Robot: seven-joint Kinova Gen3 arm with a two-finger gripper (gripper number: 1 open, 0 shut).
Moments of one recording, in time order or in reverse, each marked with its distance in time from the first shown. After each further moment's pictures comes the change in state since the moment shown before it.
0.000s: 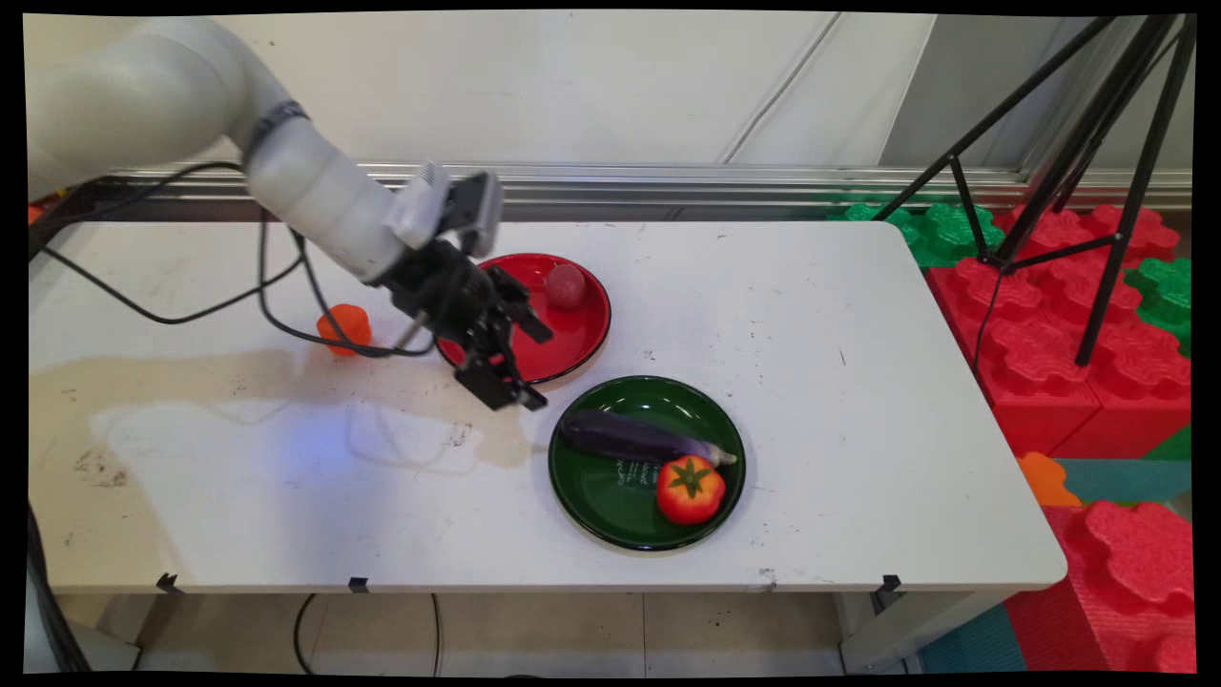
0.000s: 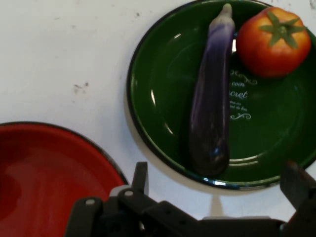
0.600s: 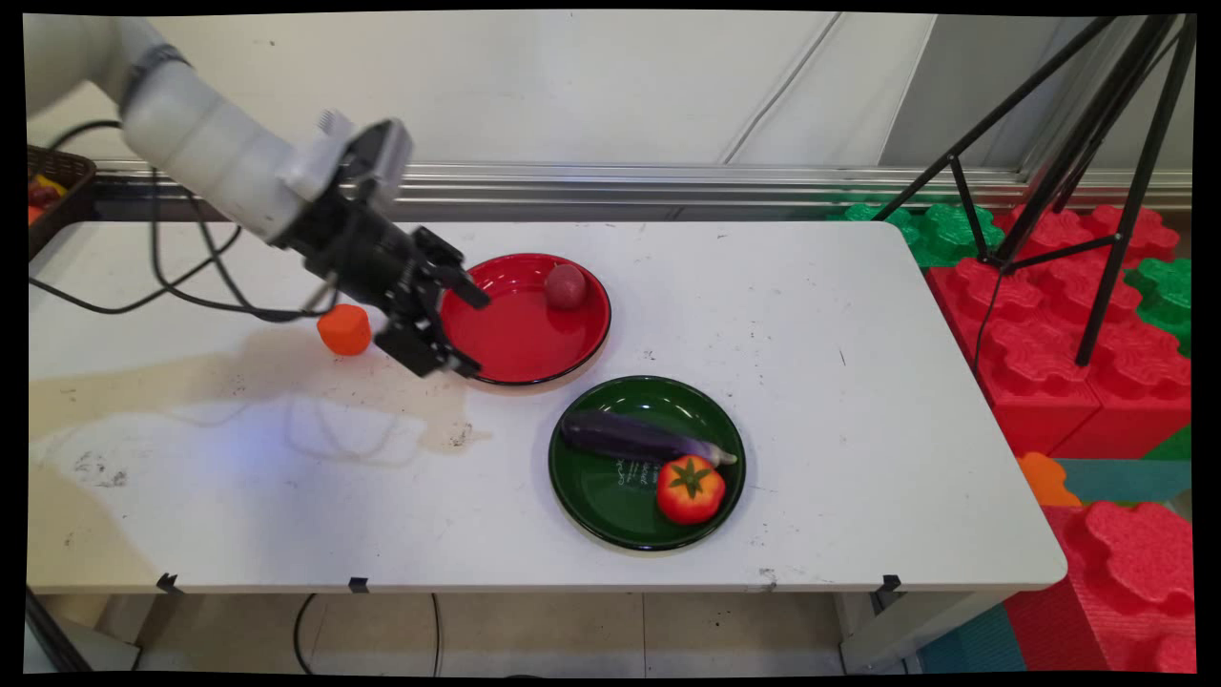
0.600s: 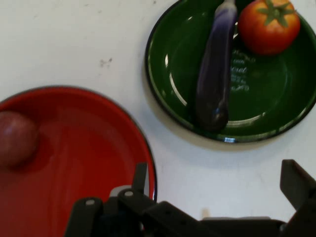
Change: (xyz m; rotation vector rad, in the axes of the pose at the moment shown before) arm -0.030 0.001 -0.071 0.035 0.018 -0.012
